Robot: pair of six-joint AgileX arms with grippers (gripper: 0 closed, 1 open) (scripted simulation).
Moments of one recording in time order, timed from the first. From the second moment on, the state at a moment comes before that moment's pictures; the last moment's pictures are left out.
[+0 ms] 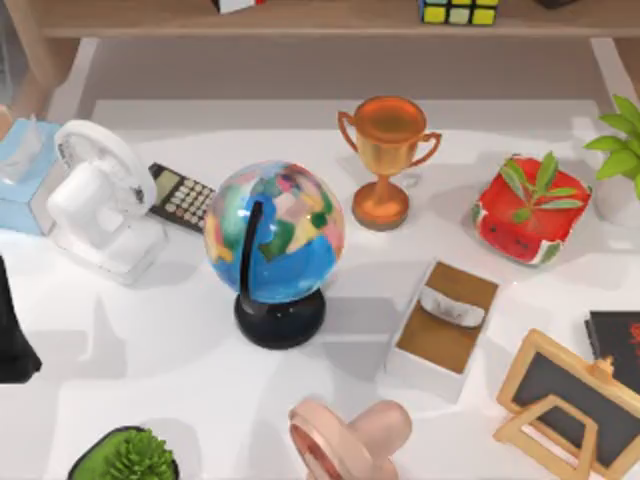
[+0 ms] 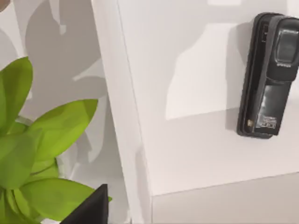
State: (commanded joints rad) left arm 0.00 0.00 0.00 0.00 0.00 0.00; right arm -0.29 2.06 1.97 -1.16 -0.04 -0.08
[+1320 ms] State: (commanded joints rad) left arm 0.00 0.00 0.00 0.00 0.00 0.00; right arm -0.37 2.60 2.51 -1.38 0.00 -0.05
